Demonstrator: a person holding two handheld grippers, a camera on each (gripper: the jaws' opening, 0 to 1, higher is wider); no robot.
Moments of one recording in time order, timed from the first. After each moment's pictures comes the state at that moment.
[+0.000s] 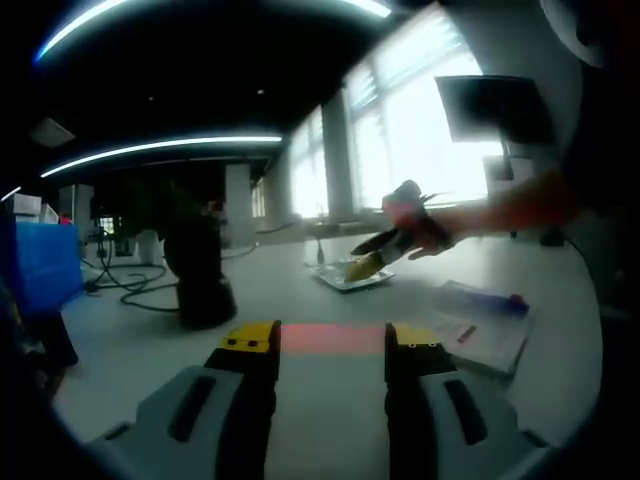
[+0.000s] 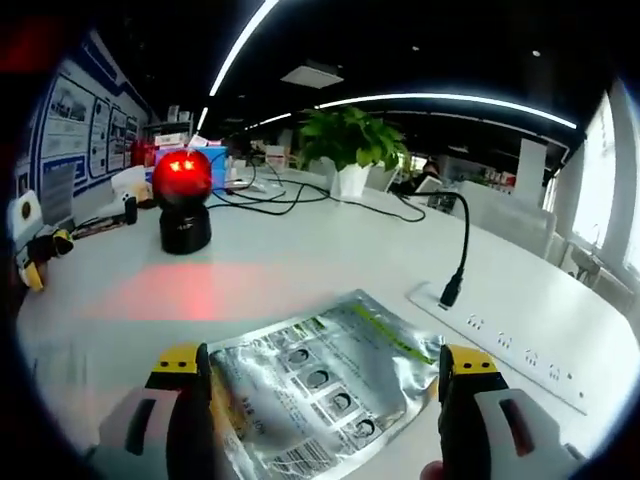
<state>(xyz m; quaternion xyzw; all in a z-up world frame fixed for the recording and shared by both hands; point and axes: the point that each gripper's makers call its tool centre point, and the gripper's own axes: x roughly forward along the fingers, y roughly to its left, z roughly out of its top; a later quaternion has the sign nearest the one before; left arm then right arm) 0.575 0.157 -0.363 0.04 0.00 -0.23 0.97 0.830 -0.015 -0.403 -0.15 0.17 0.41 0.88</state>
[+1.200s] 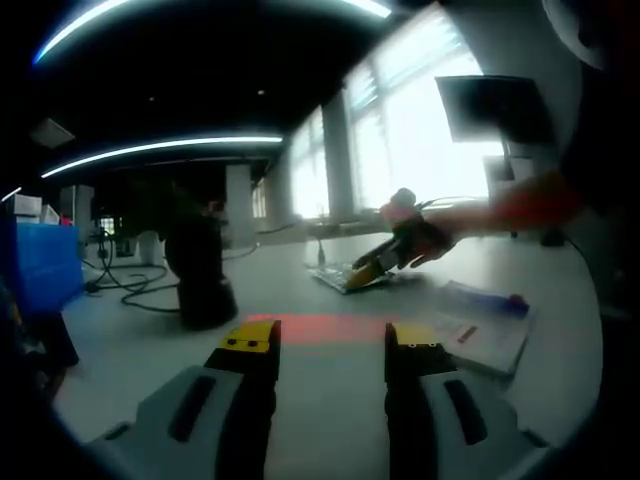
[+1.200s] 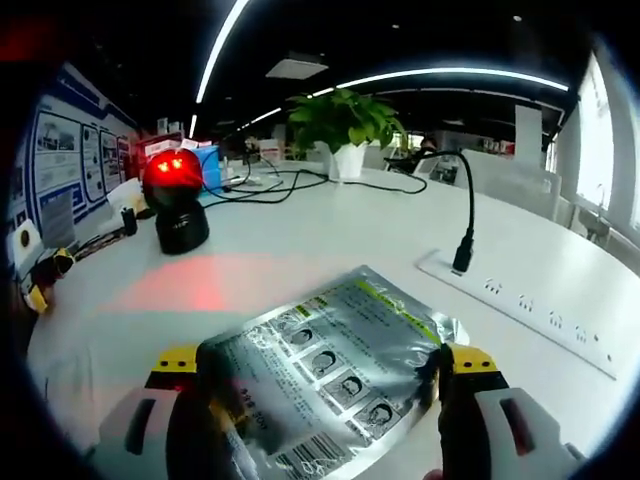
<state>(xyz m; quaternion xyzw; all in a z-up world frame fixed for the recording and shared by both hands) 0.574 0.157 -0.362 0.04 0.00 -0.23 0.97 0.817 -0.009 -0.421 -0.11 0.22 0.41 0.88</state>
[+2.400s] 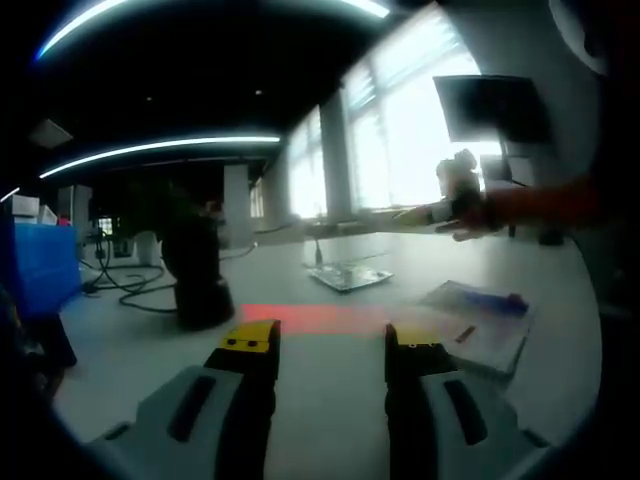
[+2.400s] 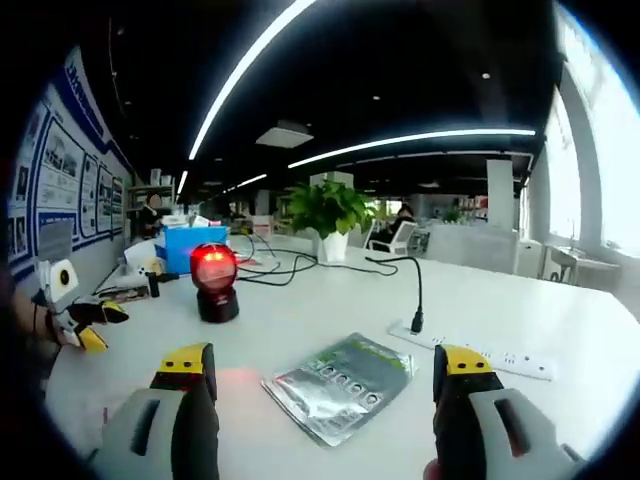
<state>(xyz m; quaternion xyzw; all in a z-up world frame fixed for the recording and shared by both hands) 0.574 0.155 -0.362 0.04 0.00 -0.23 0.97 0.741 -0.067 -0.313 -0.04 0.06 0.37 0.92</state>
